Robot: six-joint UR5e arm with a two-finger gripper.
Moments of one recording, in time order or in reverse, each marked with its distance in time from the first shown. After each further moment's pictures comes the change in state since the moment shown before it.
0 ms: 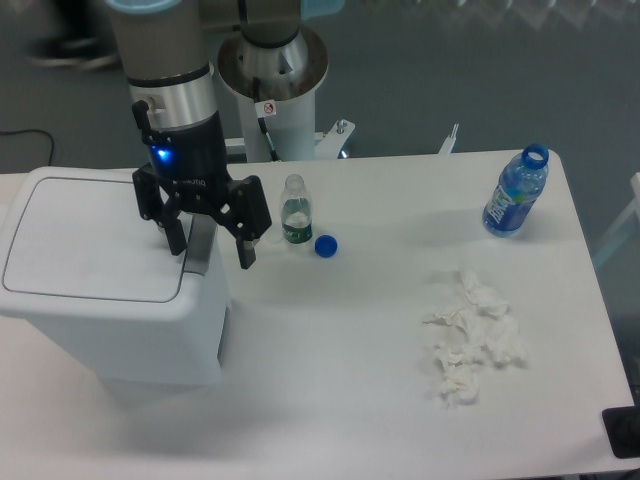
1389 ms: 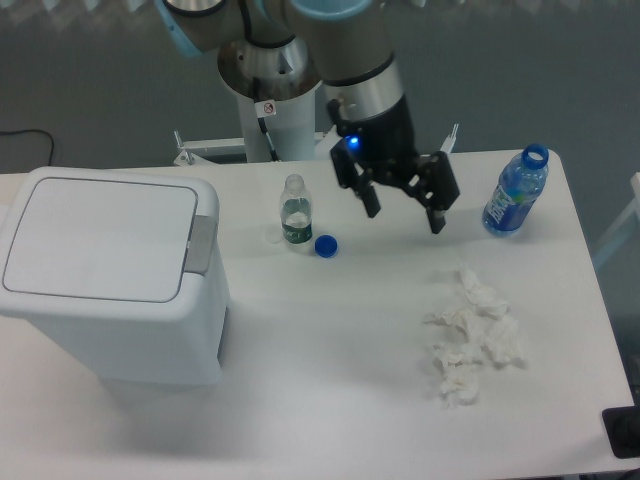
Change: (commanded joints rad) arm 0.431 0.080 -0.133 -0.015 -0.009 0.714
